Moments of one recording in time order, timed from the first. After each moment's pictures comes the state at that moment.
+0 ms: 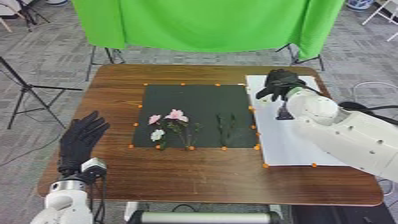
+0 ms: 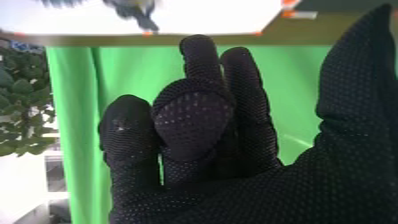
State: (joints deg) left arm 120.4 -64.0 -94.0 -108.9 43.6 11.6 19.0; right arm -37.6 -39.3 14.9 -85.7 -106.6 6.2 31.4
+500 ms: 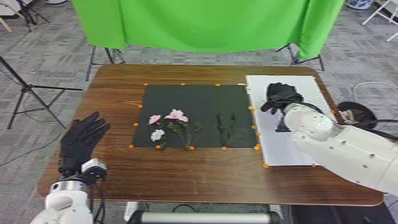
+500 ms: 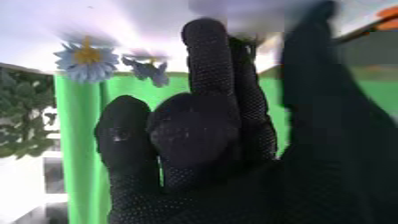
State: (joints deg) left arm 120.6 -64.0 -94.0 -109.0 43.6 11.5 18.5; right arm -41.6 -39.3 12.6 -84.6 -109.7 12.4 31.6
